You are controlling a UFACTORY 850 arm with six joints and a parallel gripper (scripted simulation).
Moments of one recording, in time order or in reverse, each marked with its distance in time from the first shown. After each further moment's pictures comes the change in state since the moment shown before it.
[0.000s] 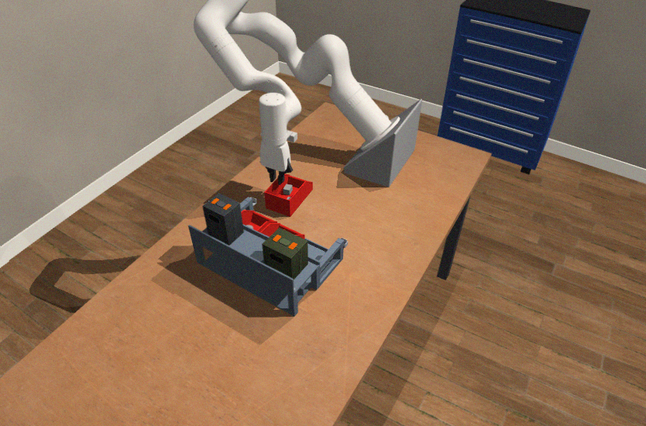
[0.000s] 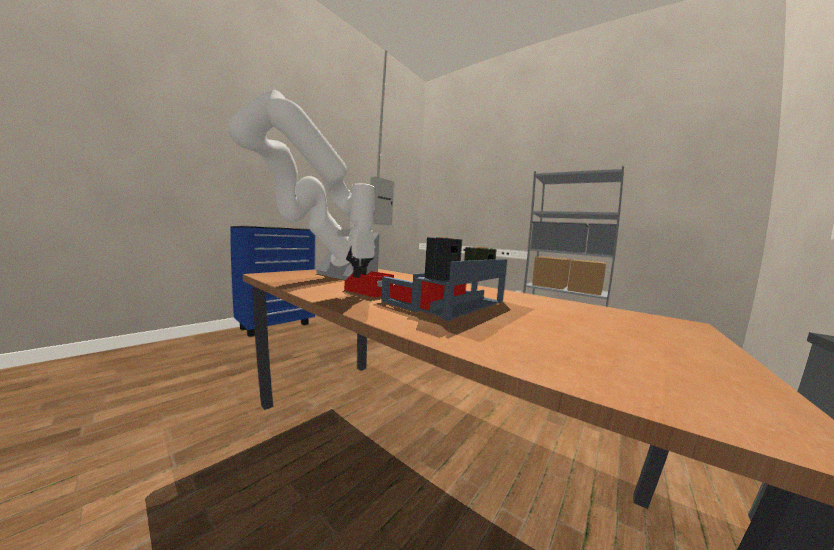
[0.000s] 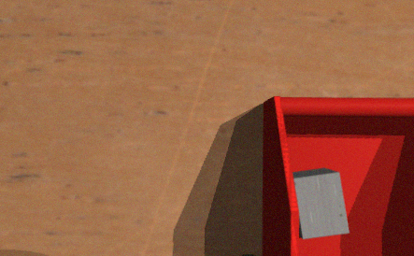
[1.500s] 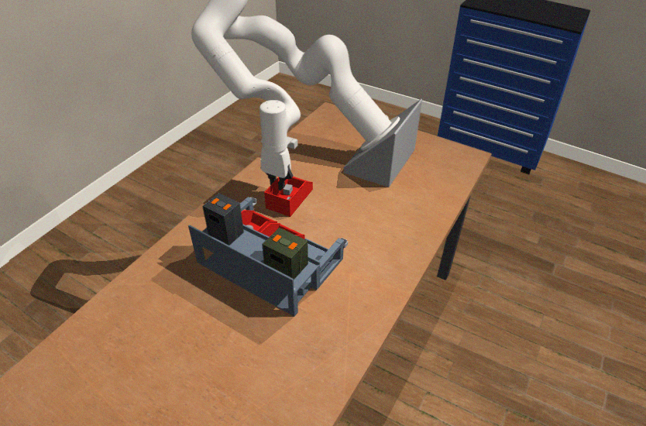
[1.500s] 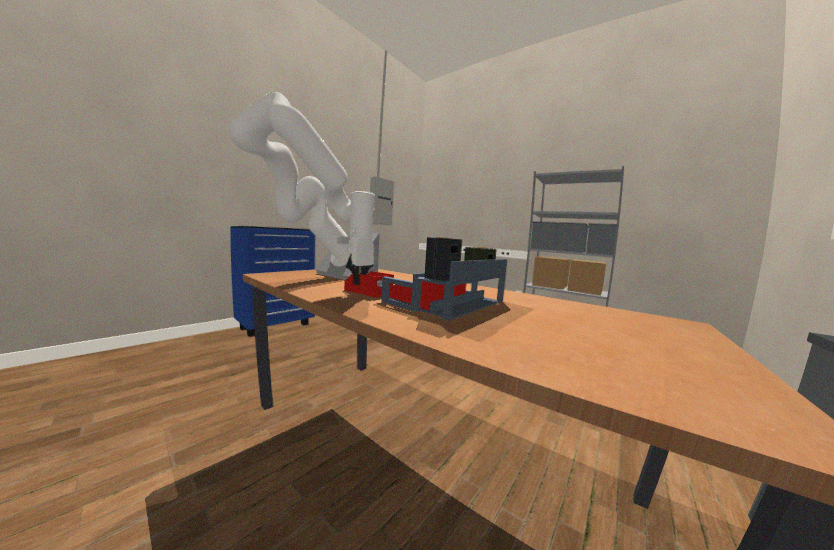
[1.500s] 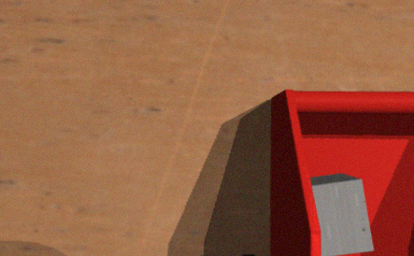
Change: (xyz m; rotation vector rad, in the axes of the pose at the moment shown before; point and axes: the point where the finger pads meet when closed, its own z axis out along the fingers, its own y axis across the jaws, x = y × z) arm 0.000 0.000 0.027 0.000 0.000 0.000
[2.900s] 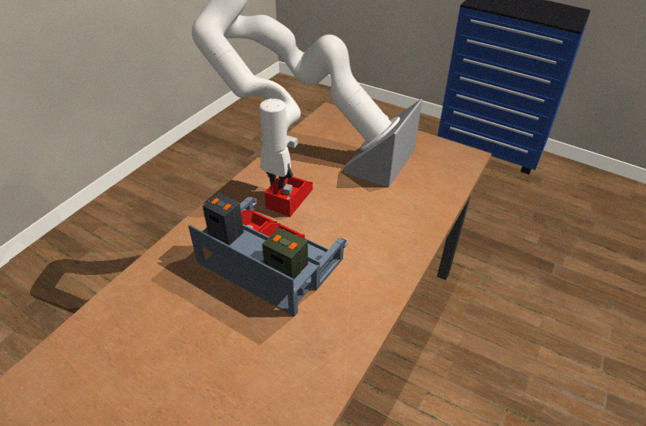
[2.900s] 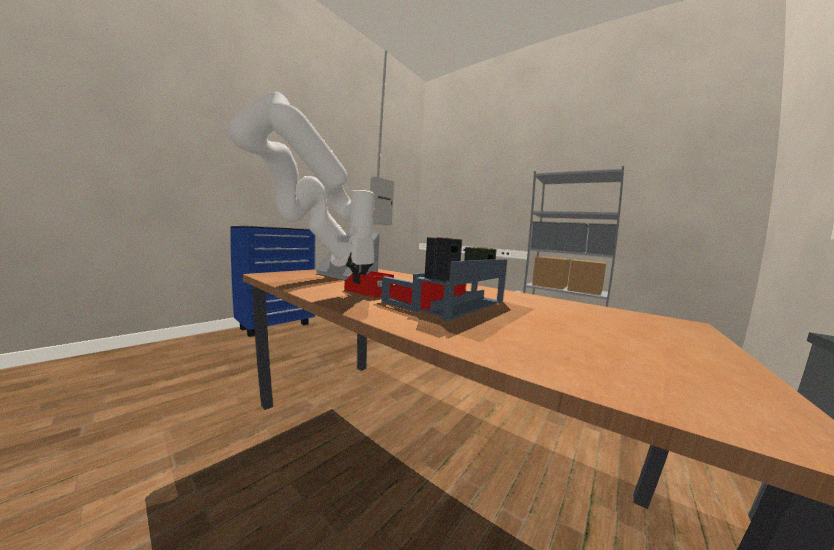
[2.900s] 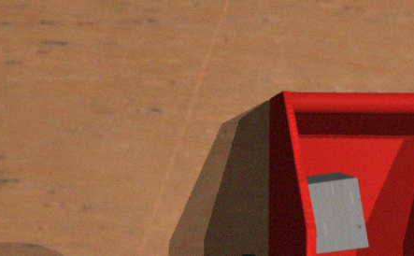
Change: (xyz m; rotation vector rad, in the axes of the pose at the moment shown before) arm 0.000 0.000 -0.005 0.000 0.000 0.000
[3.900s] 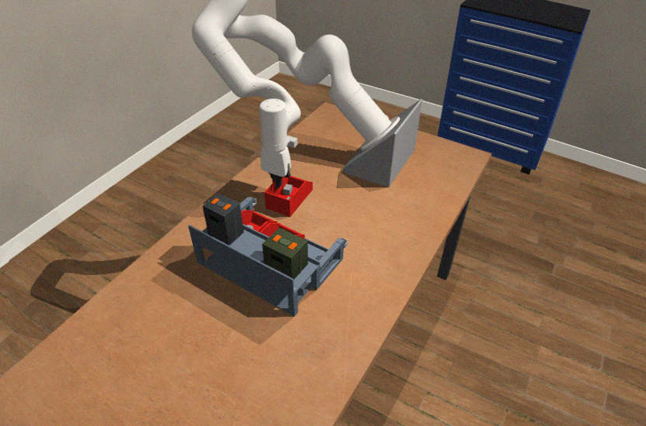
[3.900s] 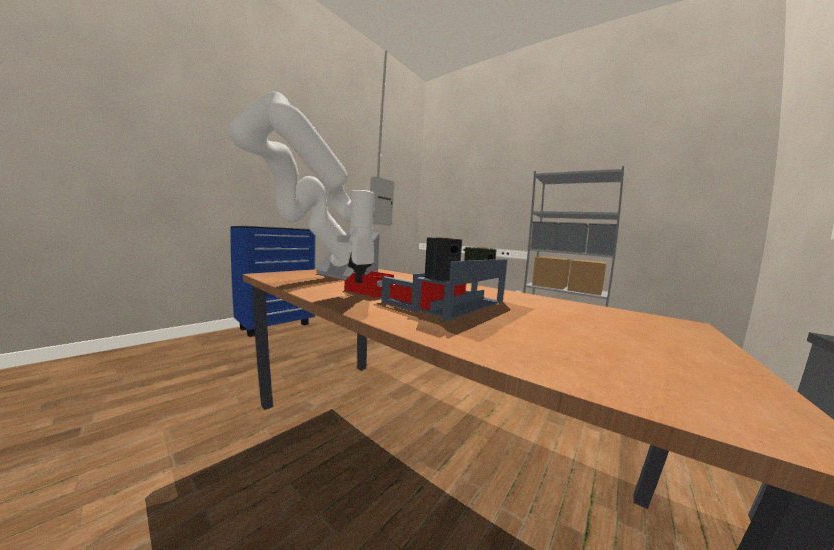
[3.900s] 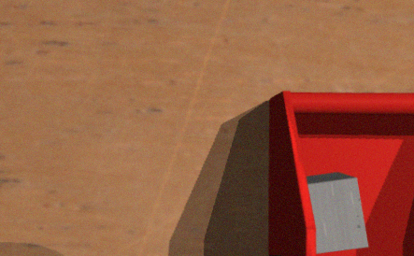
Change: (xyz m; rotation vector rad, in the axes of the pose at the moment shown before) arm 0.000 0.000 0.000 0.000 0.000 0.000
